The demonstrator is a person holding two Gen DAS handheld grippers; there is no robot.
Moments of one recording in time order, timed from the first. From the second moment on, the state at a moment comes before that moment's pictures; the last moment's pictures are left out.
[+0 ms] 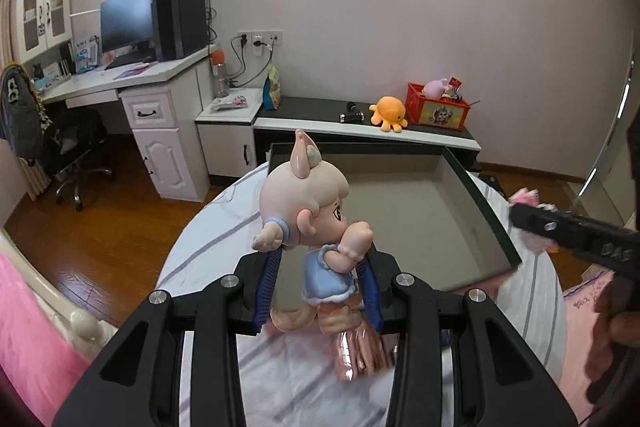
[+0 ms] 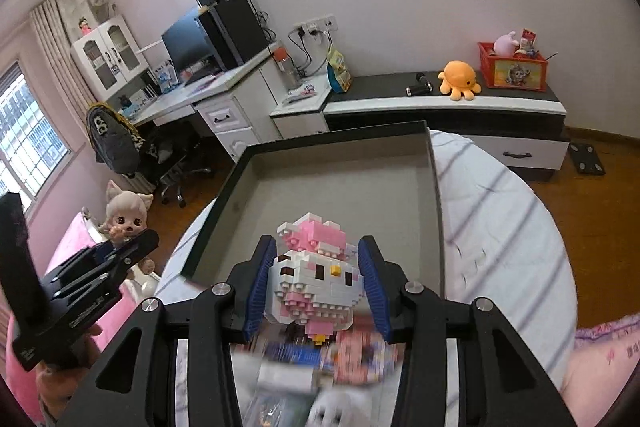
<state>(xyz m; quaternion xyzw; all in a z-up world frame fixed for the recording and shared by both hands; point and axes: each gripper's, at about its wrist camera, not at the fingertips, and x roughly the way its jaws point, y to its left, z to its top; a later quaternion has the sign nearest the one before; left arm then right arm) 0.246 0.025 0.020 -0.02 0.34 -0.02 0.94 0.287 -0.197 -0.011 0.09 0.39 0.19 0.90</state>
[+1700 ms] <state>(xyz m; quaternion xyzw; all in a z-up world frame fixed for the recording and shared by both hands) 0.163 0.042 0.043 -0.03 0.29 0.01 0.96 0.190 -0.206 0.031 0.08 0.31 0.10 0.94</state>
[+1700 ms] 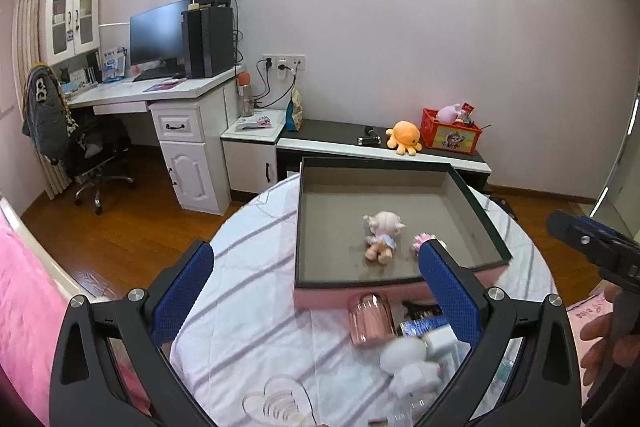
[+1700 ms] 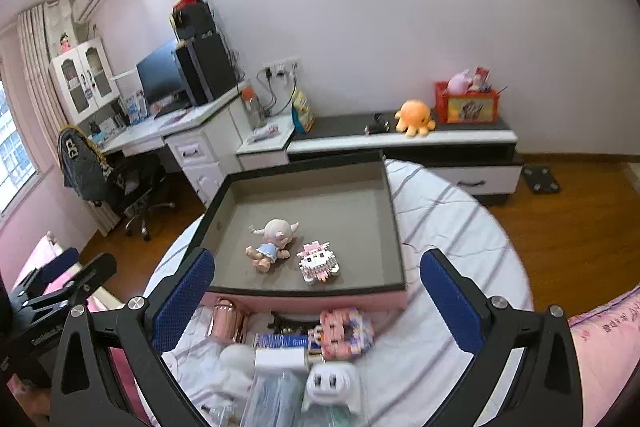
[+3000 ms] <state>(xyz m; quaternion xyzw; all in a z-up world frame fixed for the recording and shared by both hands) 0.076 0.017 -0.017 -0.03 0.34 -0.01 0.94 0.086 -0.225 -0.002 0.04 0.31 0.05 0.95</state>
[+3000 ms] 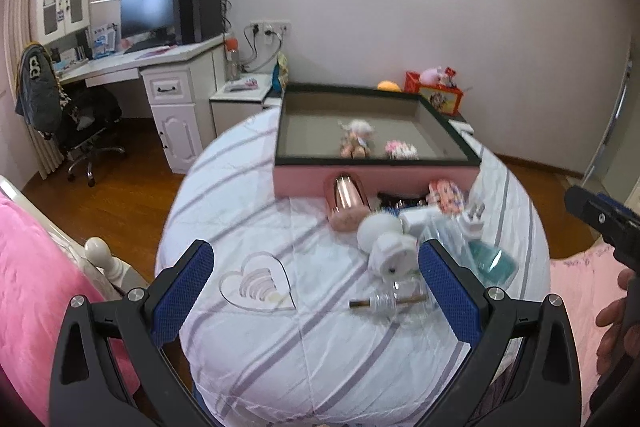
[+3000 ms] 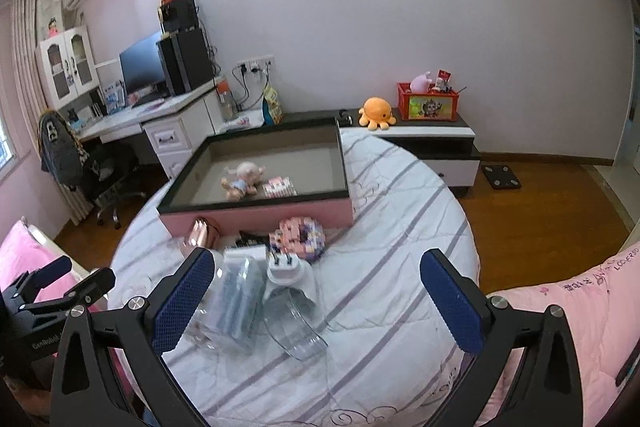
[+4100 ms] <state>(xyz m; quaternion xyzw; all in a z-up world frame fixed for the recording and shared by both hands) 0.113 -0.043 -0.115 0.00 0.44 -0.05 0.90 0.125 -0.213 -0.109 0.01 0.44 0.11 0.89</state>
